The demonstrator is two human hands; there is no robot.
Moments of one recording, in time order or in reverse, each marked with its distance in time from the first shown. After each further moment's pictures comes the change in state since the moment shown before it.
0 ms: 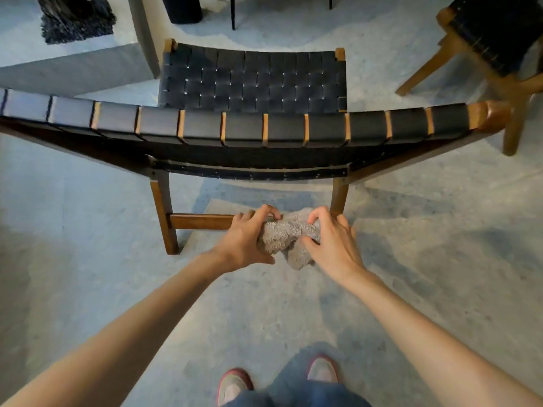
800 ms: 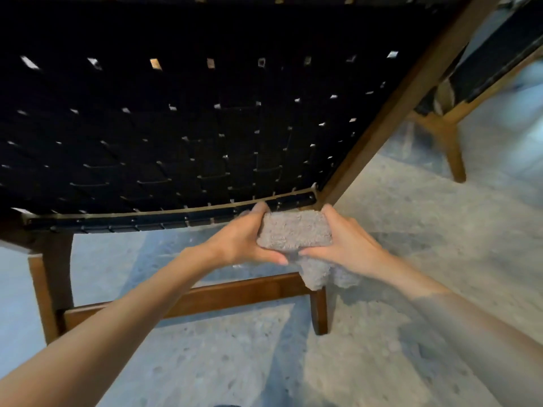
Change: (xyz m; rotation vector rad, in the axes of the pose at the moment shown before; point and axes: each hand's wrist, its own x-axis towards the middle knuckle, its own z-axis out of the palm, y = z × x) left_hand 0.192 -0.042 0.082 0.071 0.073 0.405; right_hand 0.096 0.161 0.052 -0.005 0.085 -0.122
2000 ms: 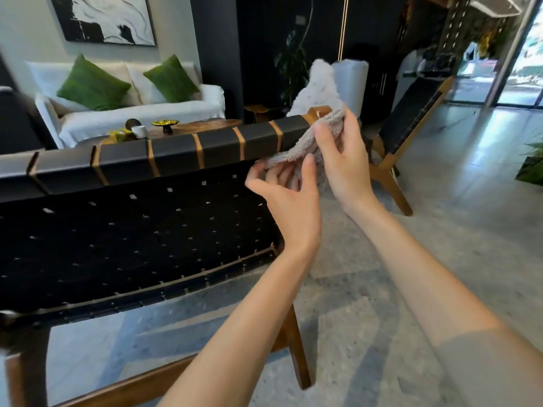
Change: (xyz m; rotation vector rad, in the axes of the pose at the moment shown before) left_hand 0.040 0.259 -0.014 -1.170 0.947 0.287; right_hand -0.013 -0.085 -0.188 0.644 0.915 -0.270
